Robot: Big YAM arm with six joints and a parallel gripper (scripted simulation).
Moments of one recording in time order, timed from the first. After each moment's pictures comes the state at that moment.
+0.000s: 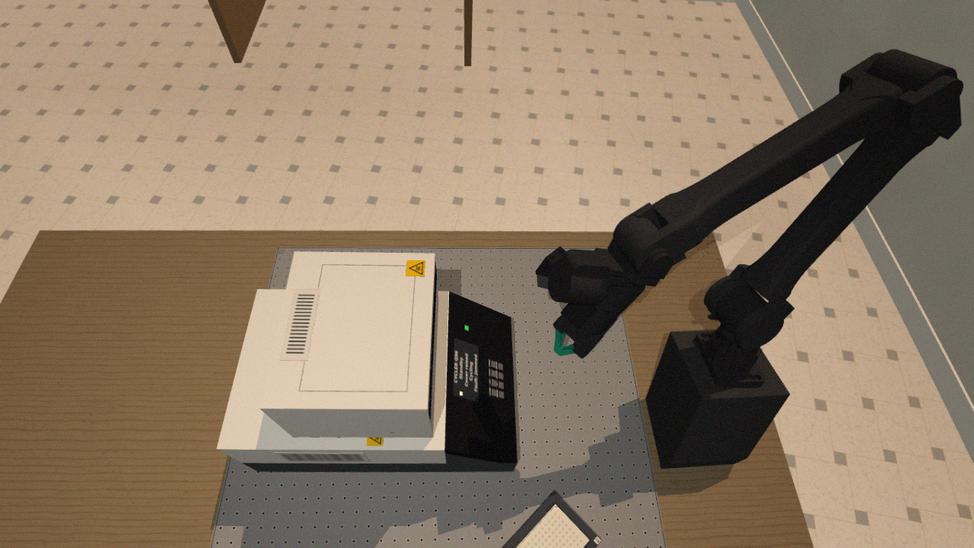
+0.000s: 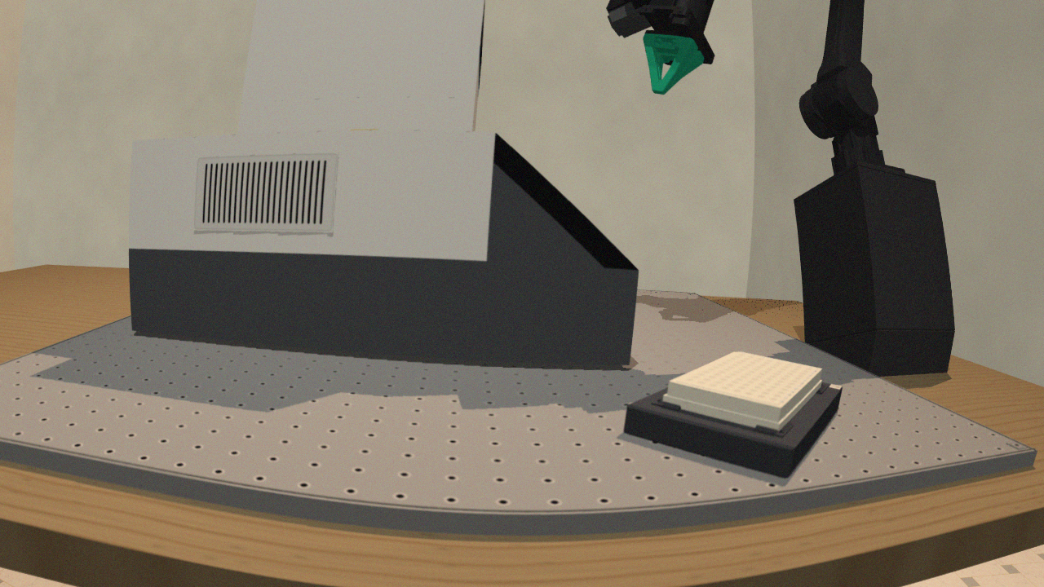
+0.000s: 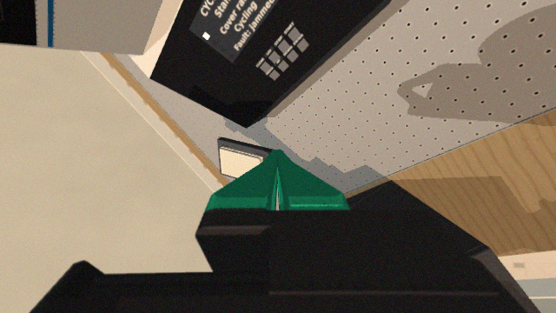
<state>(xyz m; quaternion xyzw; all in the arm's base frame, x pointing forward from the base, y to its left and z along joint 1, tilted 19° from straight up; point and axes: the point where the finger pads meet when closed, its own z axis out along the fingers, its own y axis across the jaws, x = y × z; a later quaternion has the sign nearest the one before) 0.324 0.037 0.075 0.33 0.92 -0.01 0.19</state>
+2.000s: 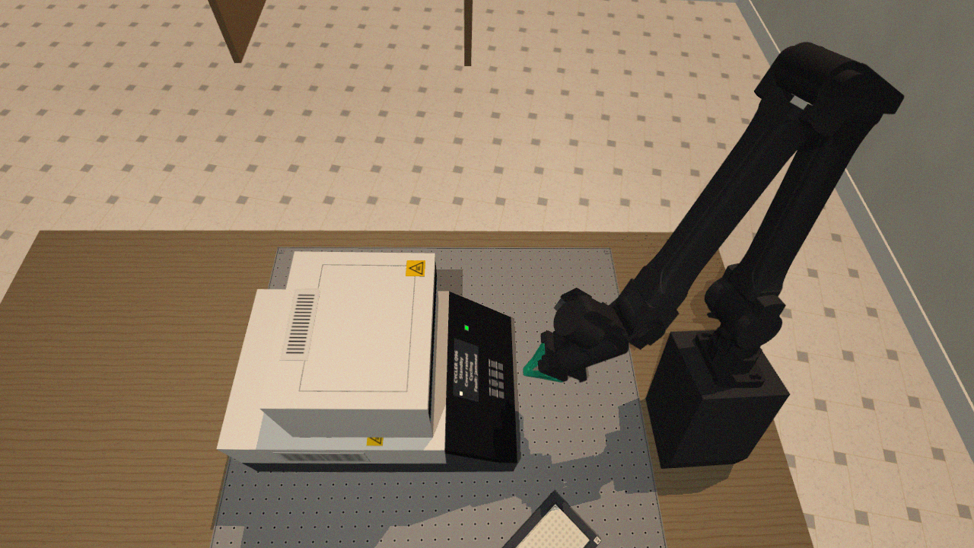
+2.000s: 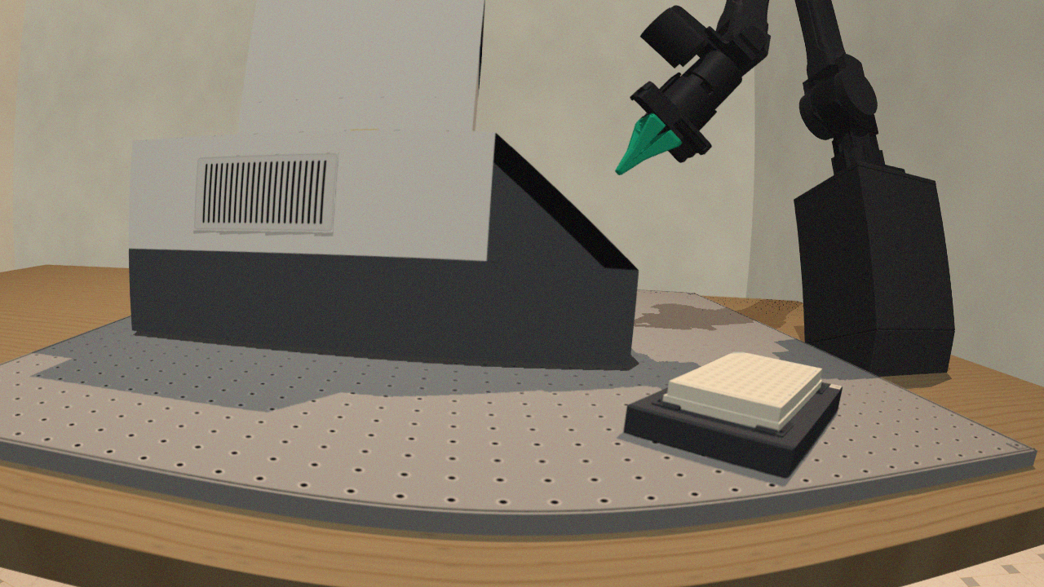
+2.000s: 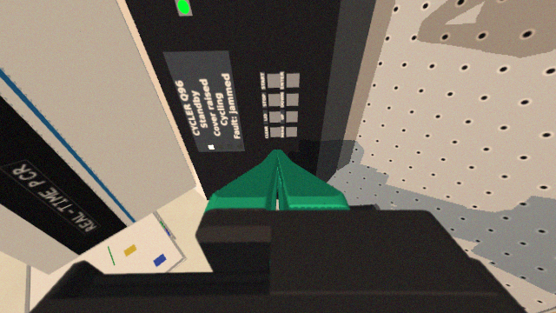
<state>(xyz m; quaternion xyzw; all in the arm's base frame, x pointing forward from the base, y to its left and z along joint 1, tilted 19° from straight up) 0.367 0.001 -0.021 0.62 0.69 0.15 0.35</state>
